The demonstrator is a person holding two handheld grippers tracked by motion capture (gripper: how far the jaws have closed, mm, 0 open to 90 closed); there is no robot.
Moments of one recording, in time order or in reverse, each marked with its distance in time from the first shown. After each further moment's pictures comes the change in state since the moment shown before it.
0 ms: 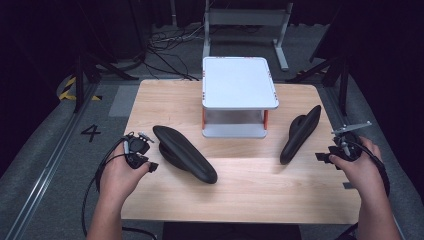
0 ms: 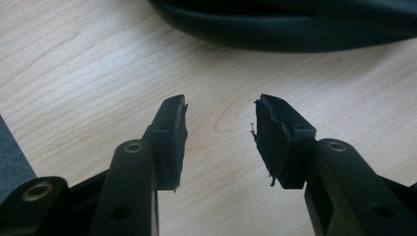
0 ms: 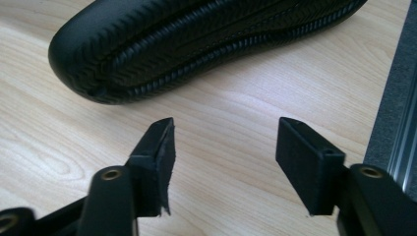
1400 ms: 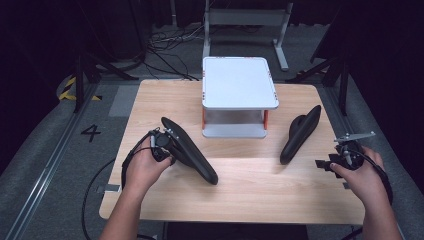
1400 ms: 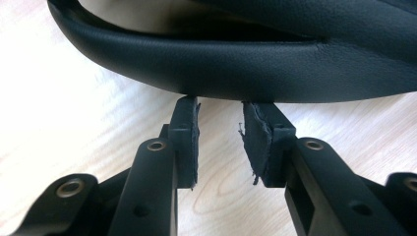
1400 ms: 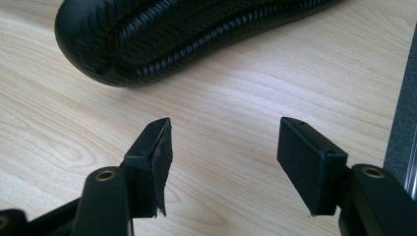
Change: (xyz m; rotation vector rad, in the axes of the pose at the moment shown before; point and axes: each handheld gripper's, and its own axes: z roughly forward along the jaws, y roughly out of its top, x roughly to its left) left arm -0.025 0.045 0.044 -0.007 -0.001 0.139; right arm 0.005 -0.024 0.002 -0.022 0.018 0.055
